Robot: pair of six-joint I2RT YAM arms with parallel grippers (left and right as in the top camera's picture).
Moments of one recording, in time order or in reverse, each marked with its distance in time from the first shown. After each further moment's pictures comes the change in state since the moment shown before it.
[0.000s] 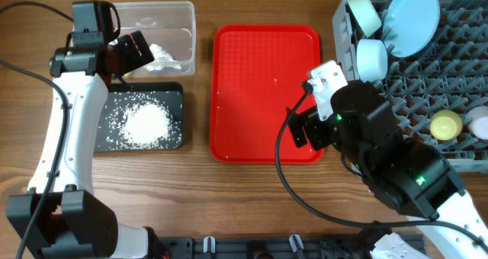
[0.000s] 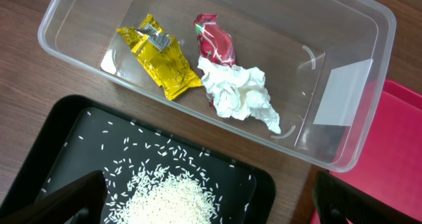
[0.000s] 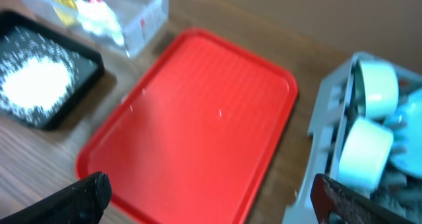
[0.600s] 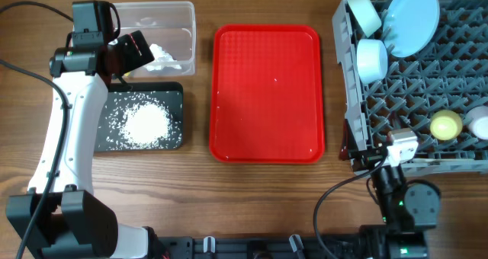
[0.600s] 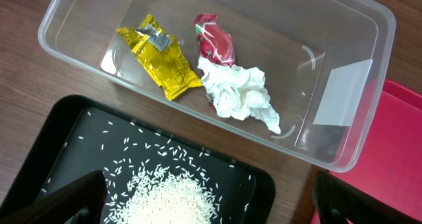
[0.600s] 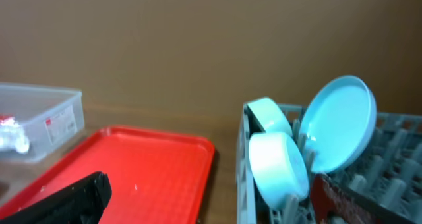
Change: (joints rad) left arm 0.000 -0.001 0.000 0.002 0.000 0.000; right arm -0.623 -0.896 -1.067 0.881 -0.349 -0.045
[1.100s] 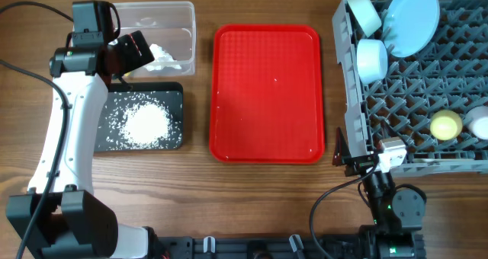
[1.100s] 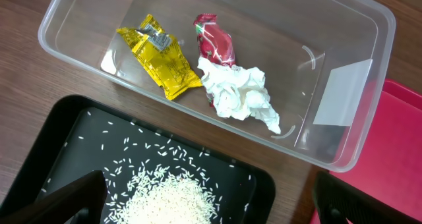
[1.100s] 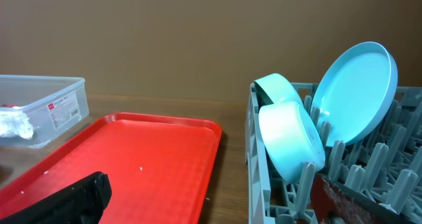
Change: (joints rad) left arm 0.000 0.000 0.000 -0.002 0.000 0.000; right arm 0.000 -0.138 -0.166 0.019 -0.011 0.036
